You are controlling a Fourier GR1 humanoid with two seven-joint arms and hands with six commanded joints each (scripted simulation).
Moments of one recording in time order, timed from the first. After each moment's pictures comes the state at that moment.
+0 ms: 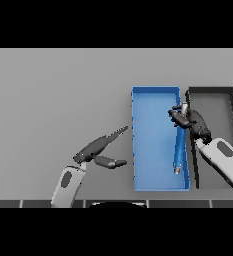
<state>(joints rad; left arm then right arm) -0.12 -0.08 -0.32 -1.65 -0.26 -0.50 0.10 -0.56 -0.94 0.73 -1.55 -0.83 -0.45 0.61</state>
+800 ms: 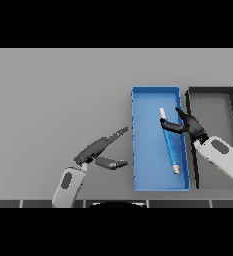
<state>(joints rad) -0.10 -0.08 -0.33 -1.65 -0.28 -0.50 0.10 -0.73 -1.02 1.02 -1.49 -0.81 -0.33 0.60</state>
